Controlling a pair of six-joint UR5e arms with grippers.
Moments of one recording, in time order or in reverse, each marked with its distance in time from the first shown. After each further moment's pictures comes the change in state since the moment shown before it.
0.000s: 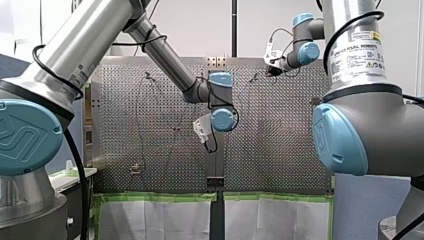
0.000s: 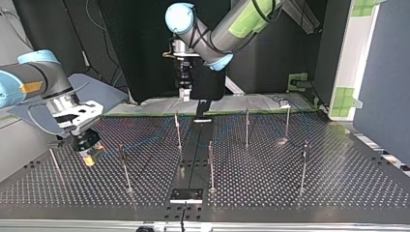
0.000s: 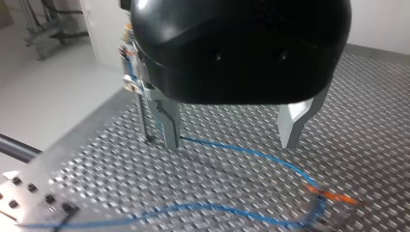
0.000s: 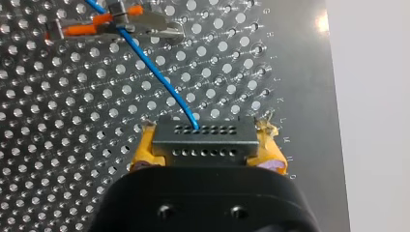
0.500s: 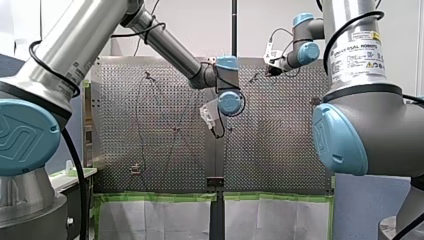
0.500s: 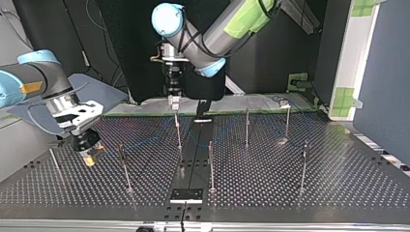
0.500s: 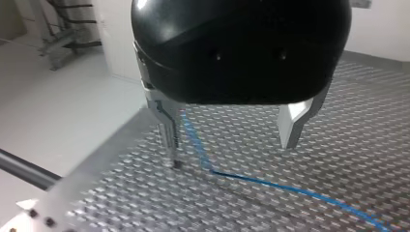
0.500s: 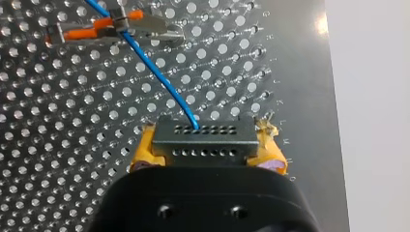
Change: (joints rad) left arm -0.023 0.032 0.124 -0.124 0.000 0.000; right arm 0.000 0.000 -0.001 -0.001 -0.005 0.001
